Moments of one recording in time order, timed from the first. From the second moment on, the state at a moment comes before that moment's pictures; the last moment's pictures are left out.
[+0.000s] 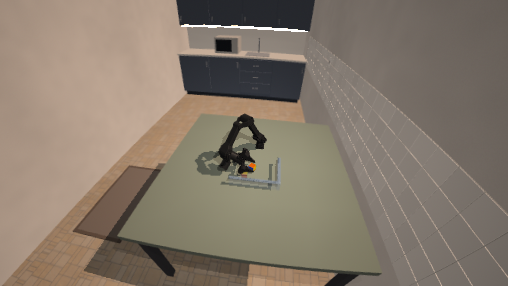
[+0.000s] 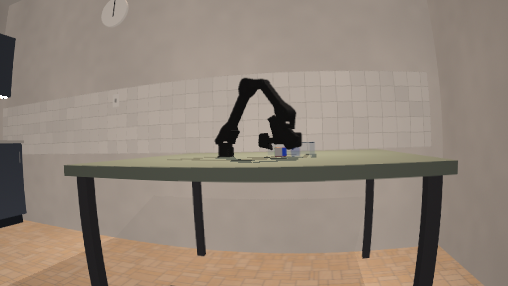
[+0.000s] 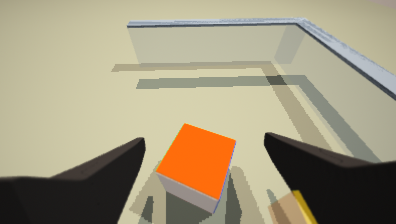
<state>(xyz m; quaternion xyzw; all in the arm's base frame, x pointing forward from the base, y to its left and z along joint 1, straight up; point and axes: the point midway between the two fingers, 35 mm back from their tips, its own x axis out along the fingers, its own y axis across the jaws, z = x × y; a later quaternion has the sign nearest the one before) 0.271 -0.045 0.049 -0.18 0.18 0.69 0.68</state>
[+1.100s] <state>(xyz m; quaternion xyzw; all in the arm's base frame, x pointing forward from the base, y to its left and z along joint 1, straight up) 0.269 -0.068 0.127 -0.33 0.35 0.61 0.64</state>
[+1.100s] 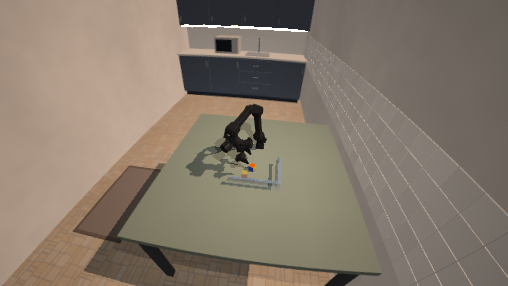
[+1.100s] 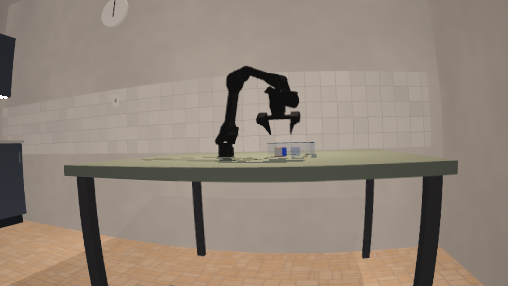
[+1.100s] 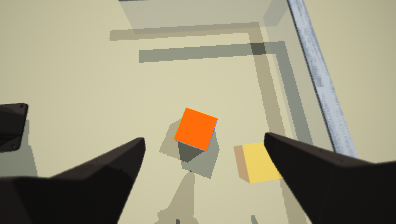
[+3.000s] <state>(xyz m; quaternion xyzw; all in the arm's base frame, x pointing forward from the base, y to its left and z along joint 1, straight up) 0.266 -0.031 0.119 -0.28 0.64 0.27 0.66</state>
